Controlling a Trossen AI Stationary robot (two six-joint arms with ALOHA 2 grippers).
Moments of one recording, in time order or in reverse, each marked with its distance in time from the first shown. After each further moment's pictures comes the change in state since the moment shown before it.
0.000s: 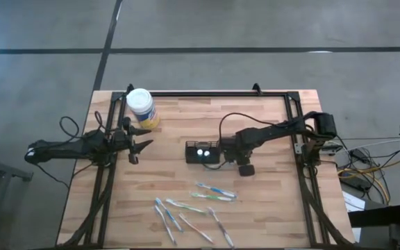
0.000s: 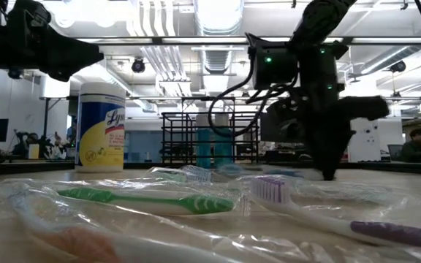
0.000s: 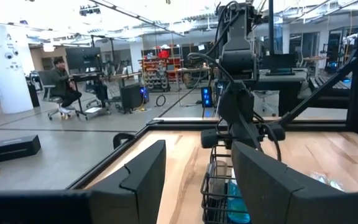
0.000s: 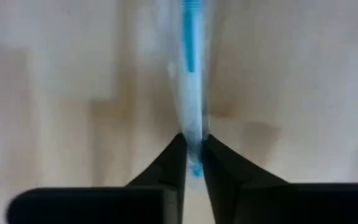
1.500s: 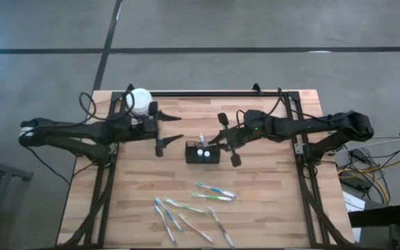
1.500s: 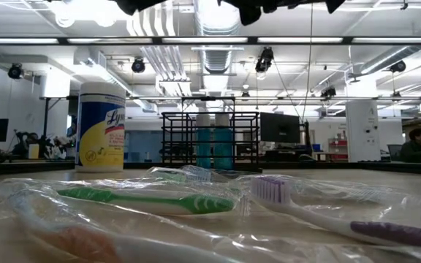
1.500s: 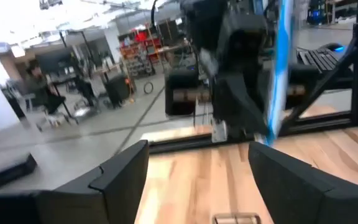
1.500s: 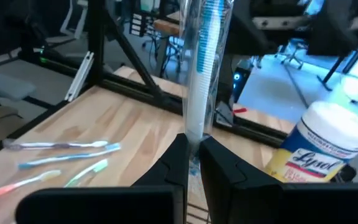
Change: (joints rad) left arm 0.000 0.809 0.695 0.086 0.074 0.157; right arm -0.020 -0.417 -0.030 0.968 -0.150 -0.101
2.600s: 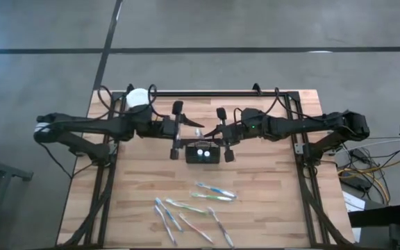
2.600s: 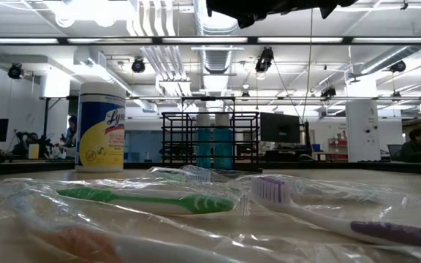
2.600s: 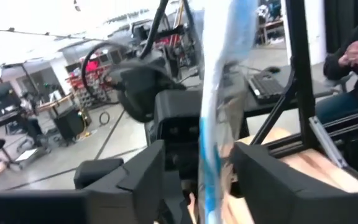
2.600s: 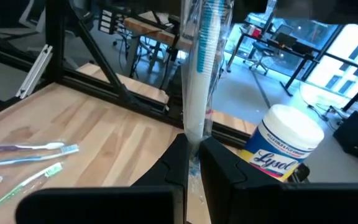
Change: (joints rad) left arm 0.010 0.271 0.274 0.052 0.257 0.039; right arm -0.016 0.040 0.000 0.083 0.091 -0.062
